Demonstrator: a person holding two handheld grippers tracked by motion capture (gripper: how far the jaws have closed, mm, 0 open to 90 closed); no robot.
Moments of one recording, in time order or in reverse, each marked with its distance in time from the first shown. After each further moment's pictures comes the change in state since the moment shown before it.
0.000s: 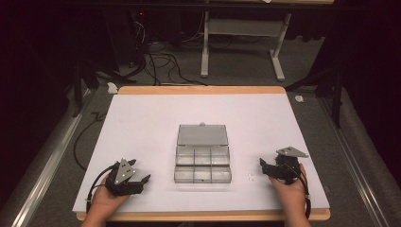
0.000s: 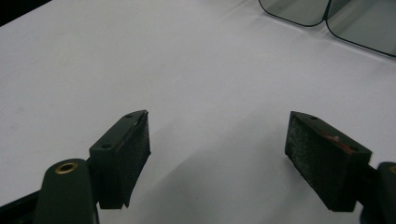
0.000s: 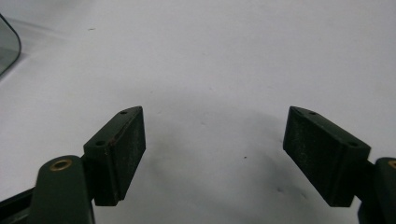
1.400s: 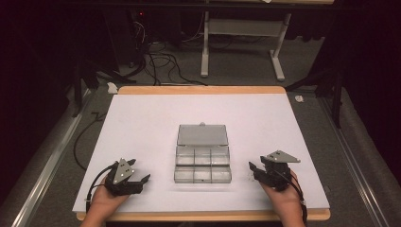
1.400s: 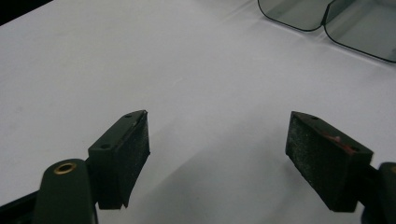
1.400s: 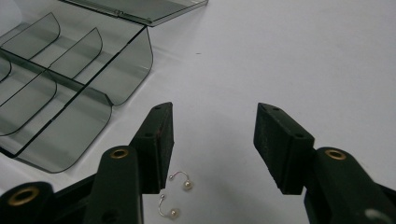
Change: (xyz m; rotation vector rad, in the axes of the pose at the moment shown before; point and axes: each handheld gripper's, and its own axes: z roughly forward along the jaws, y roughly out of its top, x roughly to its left) left arm 0.002 0.000 -0.001 -0.010 -0.010 -0.013; right arm 0.050 0.014 -0.035 -0.029 0.129 -0.081
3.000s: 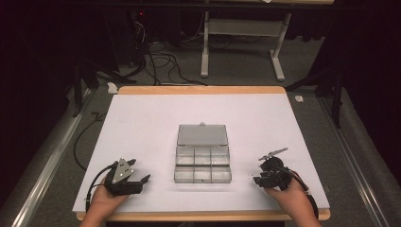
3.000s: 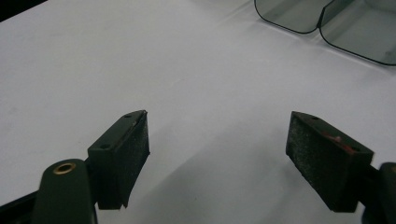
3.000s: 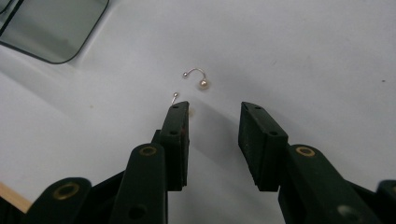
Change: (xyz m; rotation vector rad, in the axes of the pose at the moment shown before) left arm 0.002 0.000 0.000 -0.005 -0.020 -0.008; right arm -0.004 0.011 0.005 0.489 0.094 -0.030
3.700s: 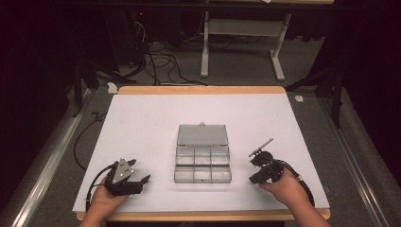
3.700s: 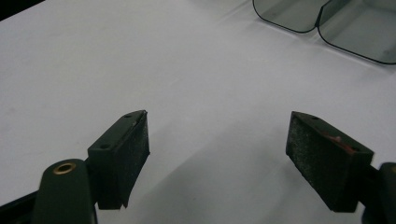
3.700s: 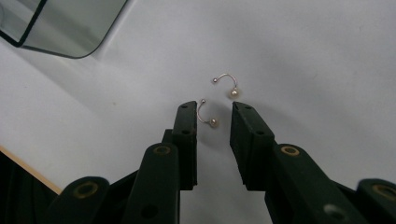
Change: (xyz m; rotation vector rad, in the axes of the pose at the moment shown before) left arm 0.000 0.000 0.000 0.002 -0.005 0.003; right arm 0.007 0.031 0.009 0.180 0.058 -0.069
